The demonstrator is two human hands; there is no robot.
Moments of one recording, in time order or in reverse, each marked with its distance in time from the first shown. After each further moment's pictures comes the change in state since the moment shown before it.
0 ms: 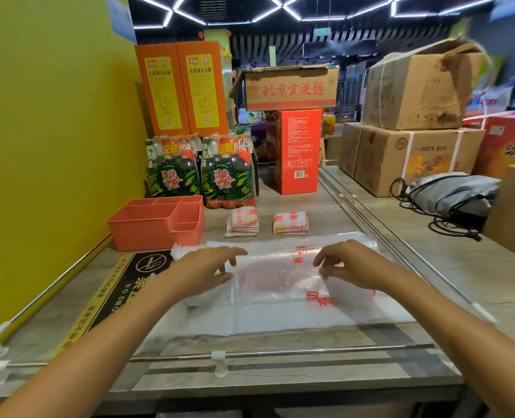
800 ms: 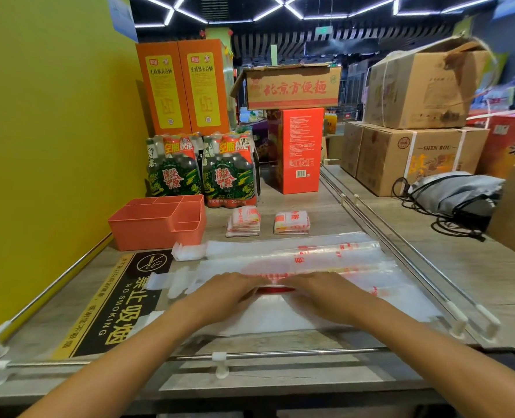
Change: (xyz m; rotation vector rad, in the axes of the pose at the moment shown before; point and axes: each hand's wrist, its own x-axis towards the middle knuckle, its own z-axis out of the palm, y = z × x) left_hand -0.005 0.043 0.035 -0.058 0.011 0.168; right_hand -0.002 -0.040 0.060 -0.148 -0.017 -0.240
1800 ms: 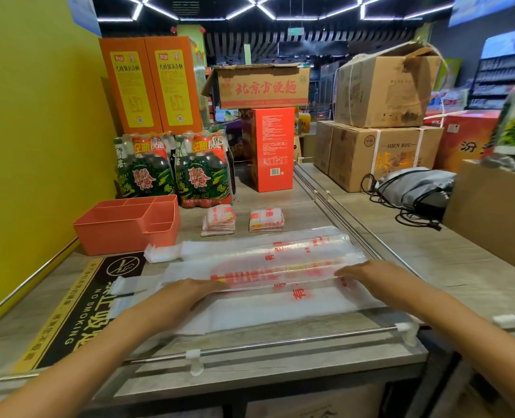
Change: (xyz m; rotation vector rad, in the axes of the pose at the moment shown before) left_hand -0.030 -0.022 -0.001 -0.029 -0.044 -0.038; right_hand -0.104 0.067 -0.055 -0.274 -0.121 0.344
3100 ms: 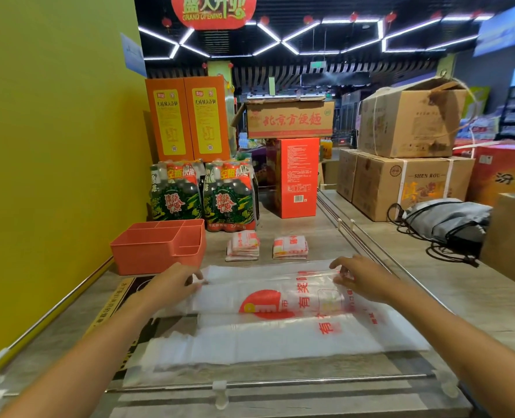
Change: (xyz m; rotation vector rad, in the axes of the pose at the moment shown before) left_hand 0.020 -0.101 -0.033 -0.019 0.087 -0.433; right_hand 0.104 -0.003 -0.007 0.248 0.102 0.071
